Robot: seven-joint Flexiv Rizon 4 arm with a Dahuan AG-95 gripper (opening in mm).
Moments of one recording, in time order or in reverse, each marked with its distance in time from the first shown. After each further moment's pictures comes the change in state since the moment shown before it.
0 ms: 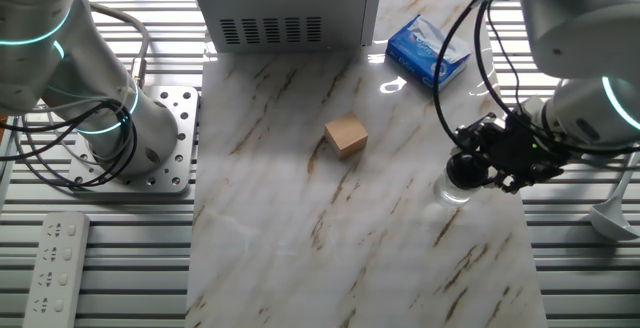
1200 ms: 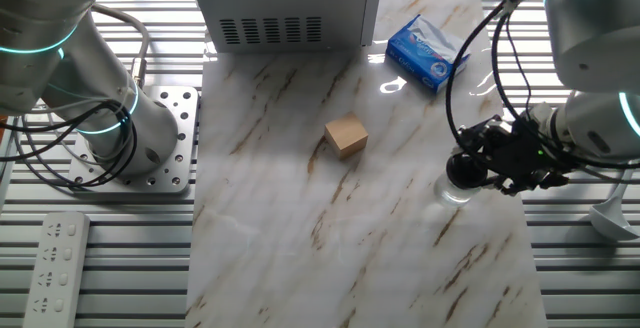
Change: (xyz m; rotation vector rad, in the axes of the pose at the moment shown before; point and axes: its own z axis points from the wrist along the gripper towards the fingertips) arm 0.000 0.000 0.000 -0.069 -0.002 0.025
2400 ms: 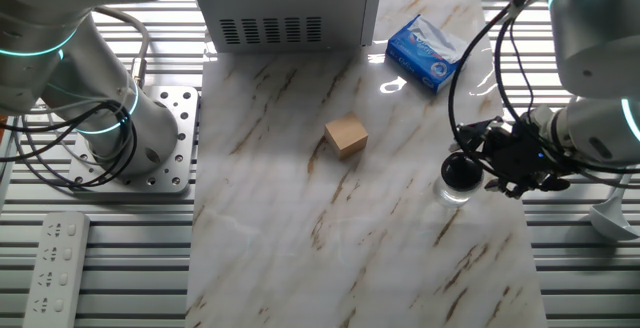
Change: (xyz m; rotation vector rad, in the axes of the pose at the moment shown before) arm 0.001 0.002 0.000 -0.018 -0.006 -0.021
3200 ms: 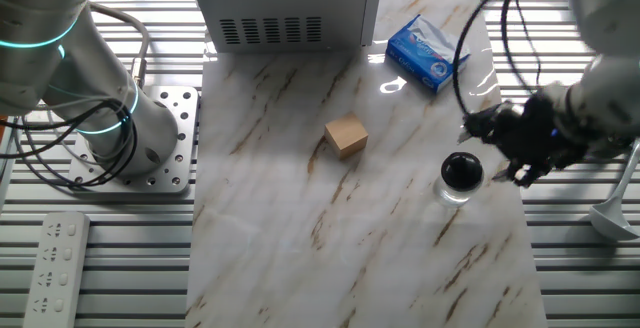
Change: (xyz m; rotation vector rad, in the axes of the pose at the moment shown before) arm -0.011 0.009 -0.042 0.082 0.094 0.087
